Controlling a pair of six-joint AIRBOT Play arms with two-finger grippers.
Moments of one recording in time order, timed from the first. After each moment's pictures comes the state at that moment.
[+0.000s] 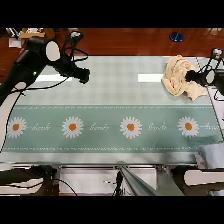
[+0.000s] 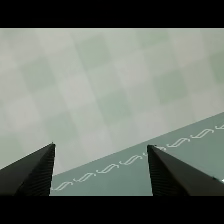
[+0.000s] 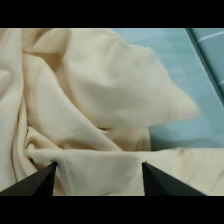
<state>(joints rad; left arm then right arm) -0.37 -1.50 1.53 1.53 -1.19 -1.55 -0.24 -1.60 1.20 -1.75 0.48 1.87</state>
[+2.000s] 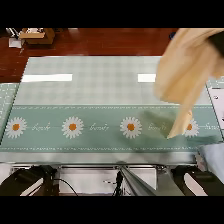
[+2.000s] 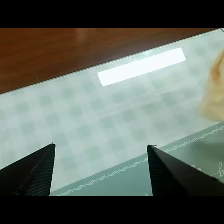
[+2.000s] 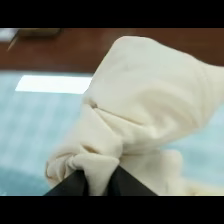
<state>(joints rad) -0.37 -0.89 1.96 1.49 -1.55 -1.58 0.03 -0.87 1.37 -1.09 1.13 1.47</state>
